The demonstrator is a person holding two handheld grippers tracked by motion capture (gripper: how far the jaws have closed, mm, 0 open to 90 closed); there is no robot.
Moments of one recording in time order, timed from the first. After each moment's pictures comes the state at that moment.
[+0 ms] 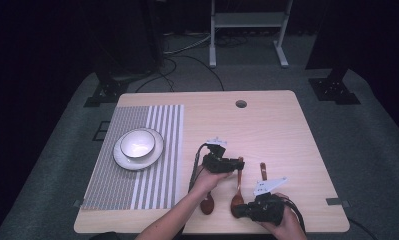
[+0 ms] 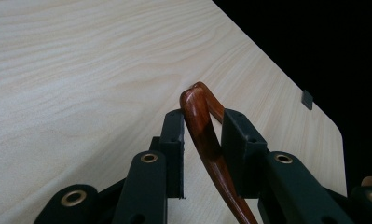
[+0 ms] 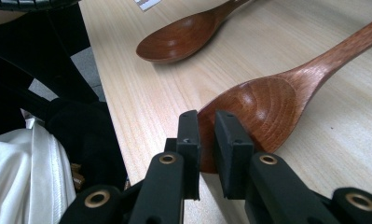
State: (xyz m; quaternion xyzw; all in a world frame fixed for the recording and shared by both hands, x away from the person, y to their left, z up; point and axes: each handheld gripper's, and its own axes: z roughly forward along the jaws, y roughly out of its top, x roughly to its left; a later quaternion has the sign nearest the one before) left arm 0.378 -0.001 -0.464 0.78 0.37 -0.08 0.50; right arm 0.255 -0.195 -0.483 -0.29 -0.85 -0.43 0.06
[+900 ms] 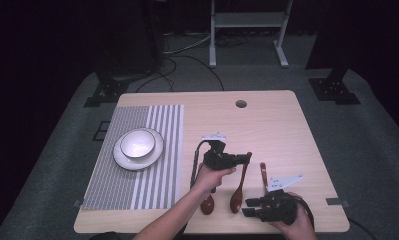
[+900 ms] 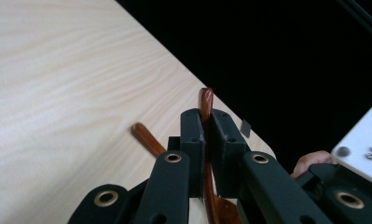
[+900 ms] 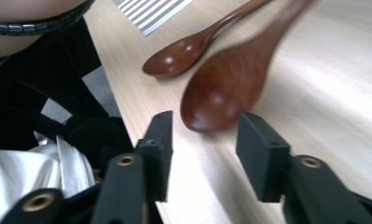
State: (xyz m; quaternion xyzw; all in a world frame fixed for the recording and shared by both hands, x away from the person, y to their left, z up) left arm 0.368 -0.002 -0.426 0.74 0.33 -0.12 0.57; right arm 0.251 -0.224 -0.466 -0.33 -0.83 -0.46 0.07
